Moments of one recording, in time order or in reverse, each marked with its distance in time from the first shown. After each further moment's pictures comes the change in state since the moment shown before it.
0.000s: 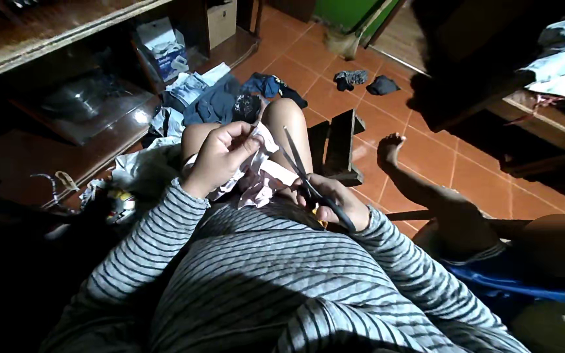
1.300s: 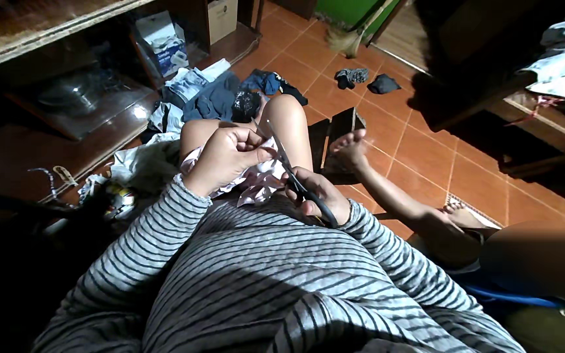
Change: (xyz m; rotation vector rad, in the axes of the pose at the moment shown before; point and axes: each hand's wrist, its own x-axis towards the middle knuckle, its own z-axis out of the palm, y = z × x) left_hand -0.003 0.018 0.010 0.013 -0.014 -0.303; right_hand 0.020 0.006 0.016 0.055 0.013 -0.021
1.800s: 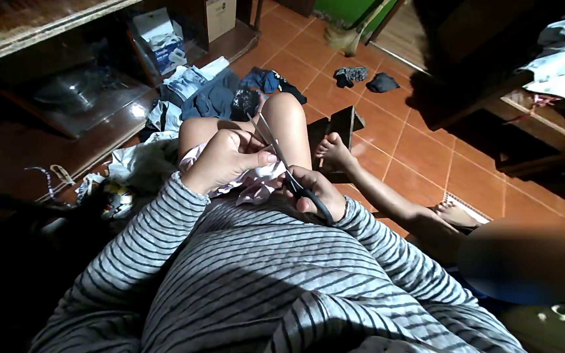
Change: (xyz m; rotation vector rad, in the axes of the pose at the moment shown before) left_hand -0.002 0.006 0.002 -0.065 -0.053 -0.110; right_hand 0.005 -0.001 0.003 0.031 0.007 0.004
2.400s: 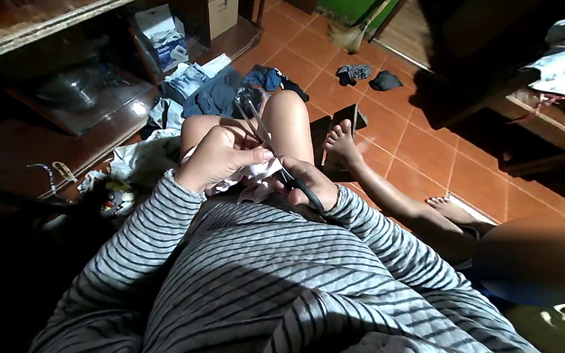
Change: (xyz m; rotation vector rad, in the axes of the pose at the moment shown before) left_hand -0.004 -0.001 -0.011 -0.069 -0.008 0.002; right_hand 0.026 0.000 0.004 0.022 -0.082 -0.035
